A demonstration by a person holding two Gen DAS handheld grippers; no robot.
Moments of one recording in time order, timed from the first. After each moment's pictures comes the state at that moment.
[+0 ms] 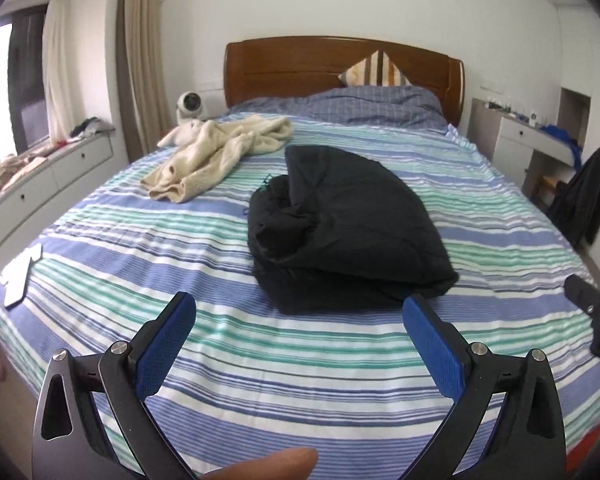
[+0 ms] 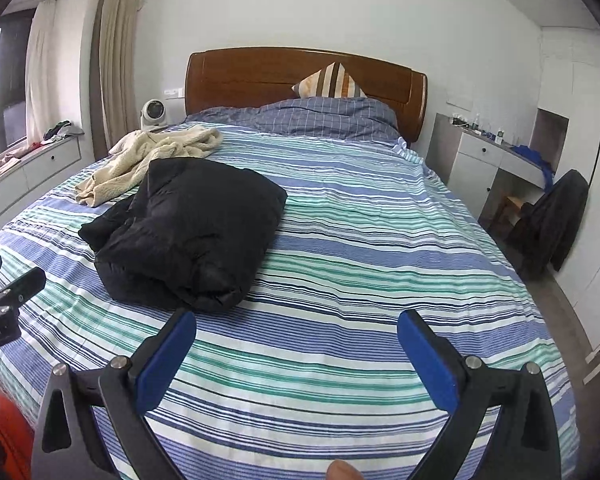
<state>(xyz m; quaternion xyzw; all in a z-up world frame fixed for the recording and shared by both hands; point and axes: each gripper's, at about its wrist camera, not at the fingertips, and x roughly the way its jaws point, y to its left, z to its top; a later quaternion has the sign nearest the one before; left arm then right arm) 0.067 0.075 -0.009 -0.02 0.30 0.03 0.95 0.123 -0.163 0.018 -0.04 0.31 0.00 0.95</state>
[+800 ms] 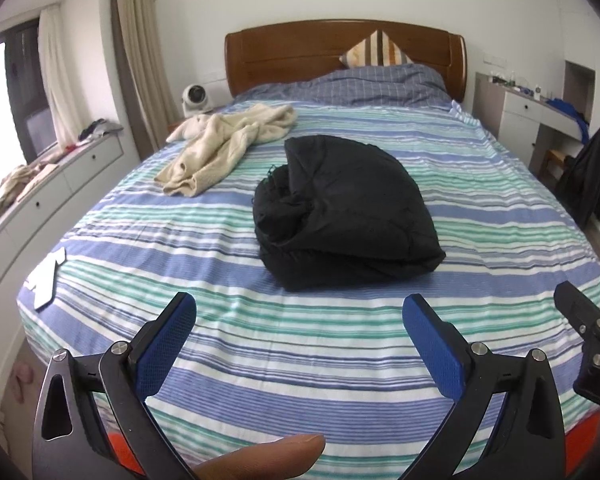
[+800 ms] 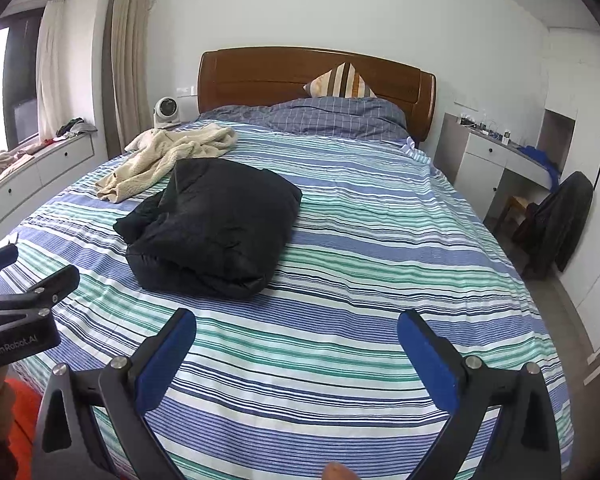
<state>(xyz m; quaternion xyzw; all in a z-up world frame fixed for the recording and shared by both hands) 0.047 0.059 0.015 0.02 0.33 0.05 0.94 0.093 -0.148 0.035 -0.04 0.32 0.03 0.95</state>
